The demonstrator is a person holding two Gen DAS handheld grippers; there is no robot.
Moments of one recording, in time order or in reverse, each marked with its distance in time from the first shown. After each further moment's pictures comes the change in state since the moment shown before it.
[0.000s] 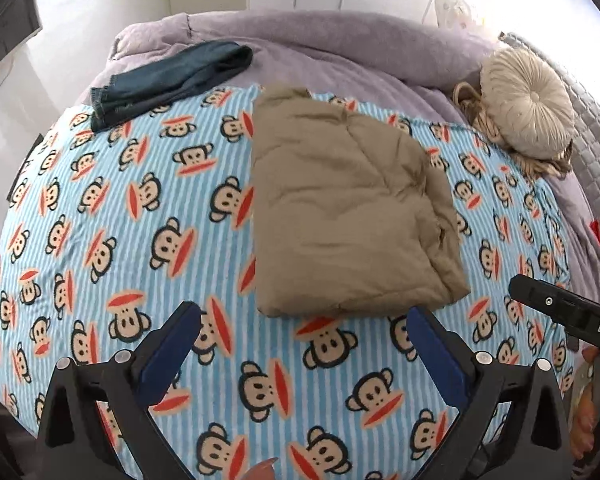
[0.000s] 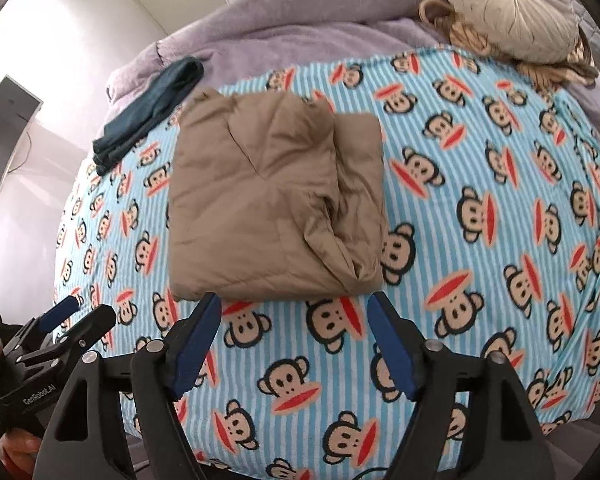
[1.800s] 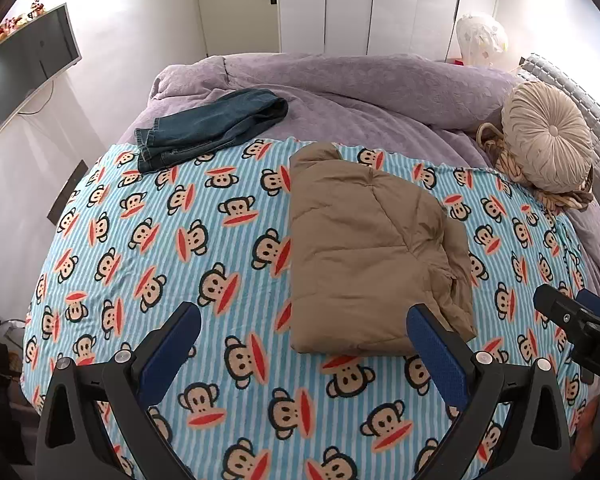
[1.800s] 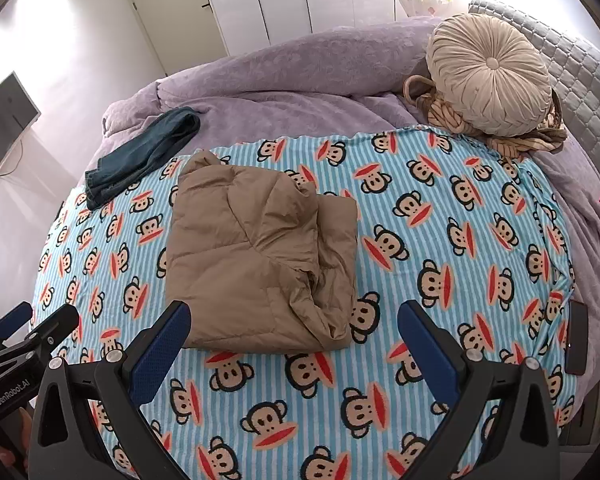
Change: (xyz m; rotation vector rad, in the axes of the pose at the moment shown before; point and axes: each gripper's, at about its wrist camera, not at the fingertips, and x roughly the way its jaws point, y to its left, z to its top) left arm -0.054 -0.008 0.018 -0.016 -0.134 0.142; right arm -0.053 0.024 0.019 -0.076 -0.202 -0.131
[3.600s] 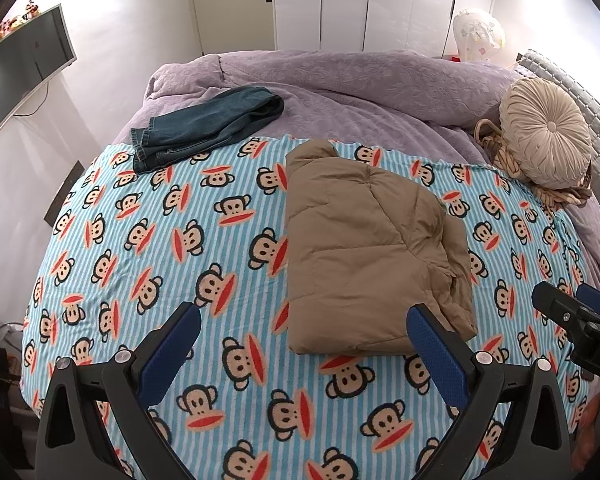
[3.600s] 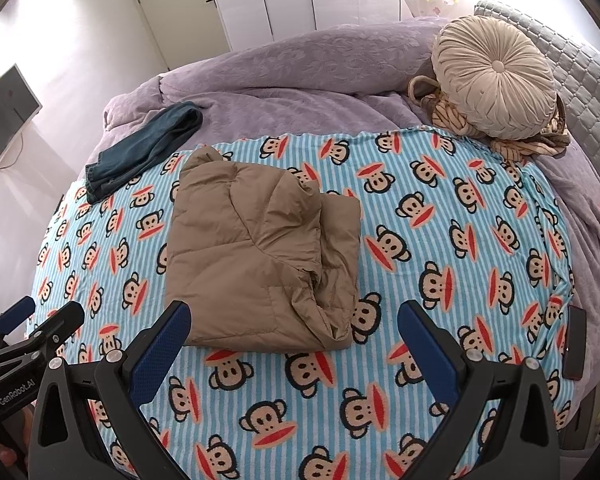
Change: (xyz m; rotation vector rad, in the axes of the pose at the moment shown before) left arm 0.005 -0.001 0.000 0.011 0.012 -0.008; right arm 0.006 0.001 0.003 -0.023 0.013 0.009
